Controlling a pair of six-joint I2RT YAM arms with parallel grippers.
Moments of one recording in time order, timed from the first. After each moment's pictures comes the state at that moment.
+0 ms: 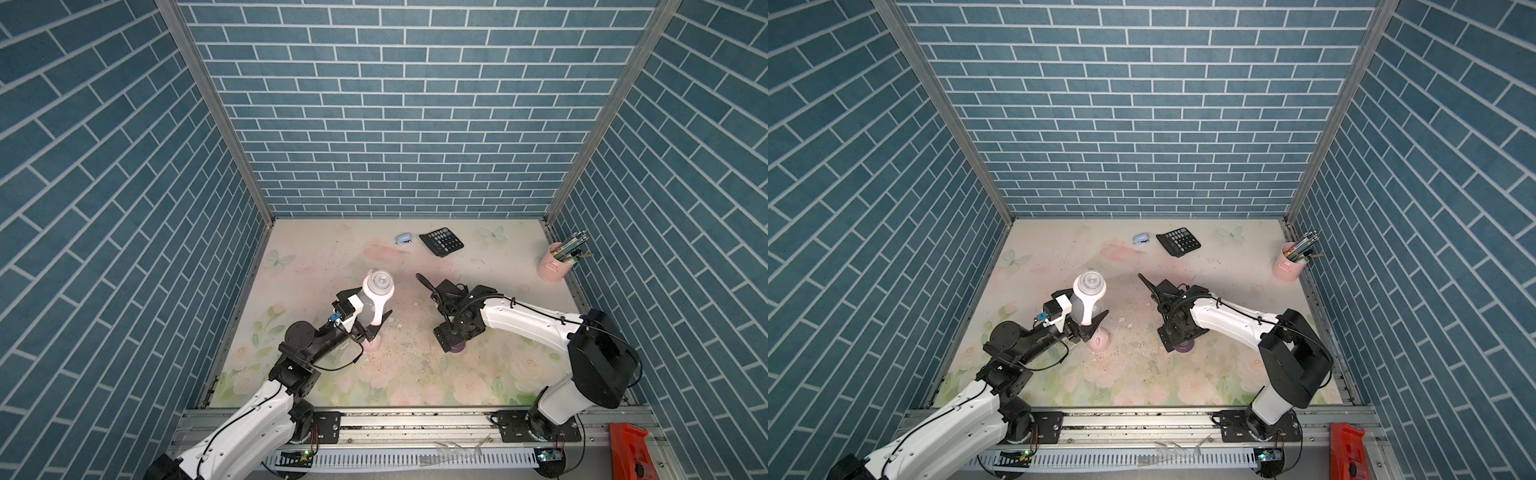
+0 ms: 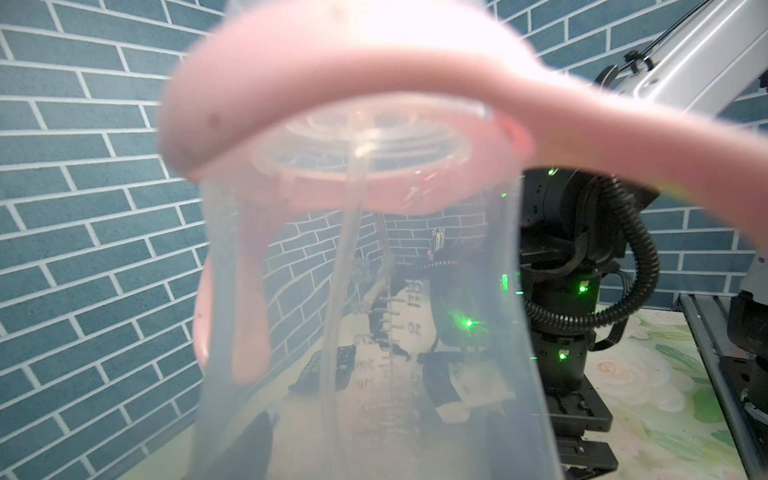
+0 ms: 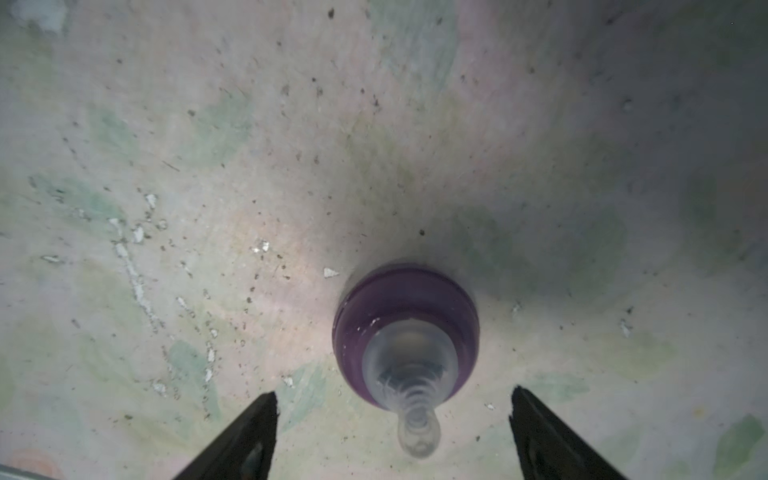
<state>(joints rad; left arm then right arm) -0.54 0.68 0.25 0.62 0.39 0.13 0.84 1.61 1.03 -0.88 0.05 0.32</state>
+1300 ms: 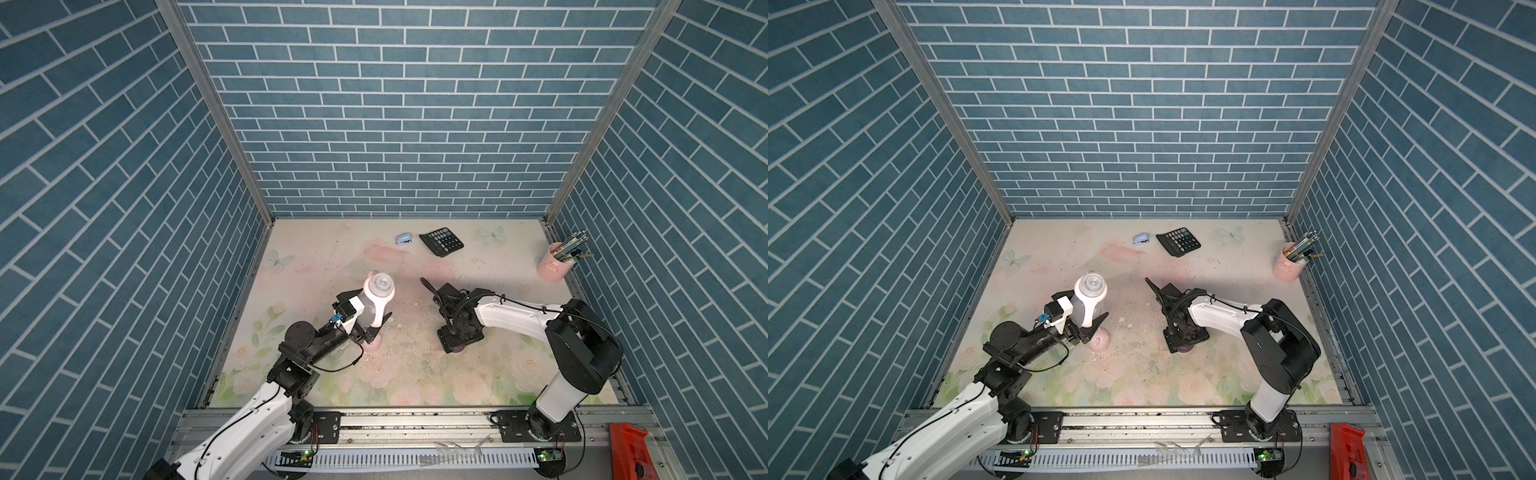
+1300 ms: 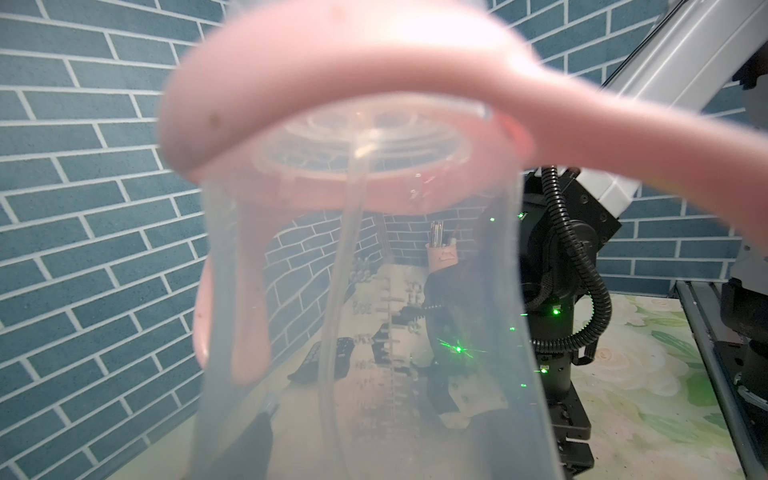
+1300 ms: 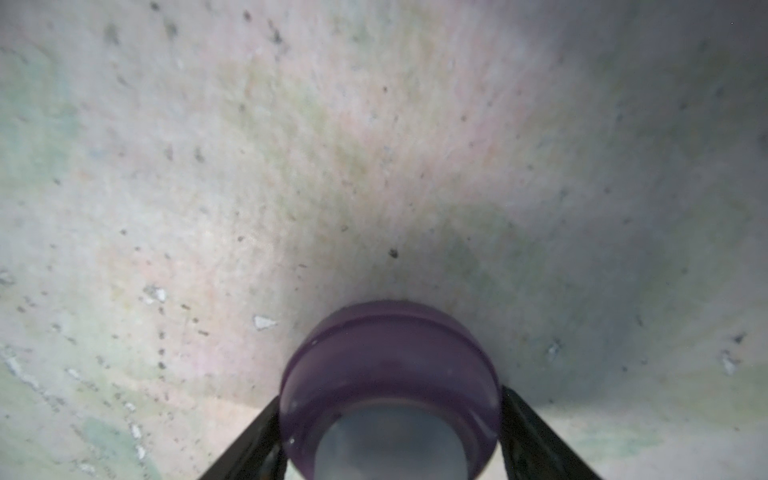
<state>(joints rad) -0.54 0.66 0.25 0.57 0.39 0.15 0.79 1.68 0.97 -0.79 0.00 0.37</state>
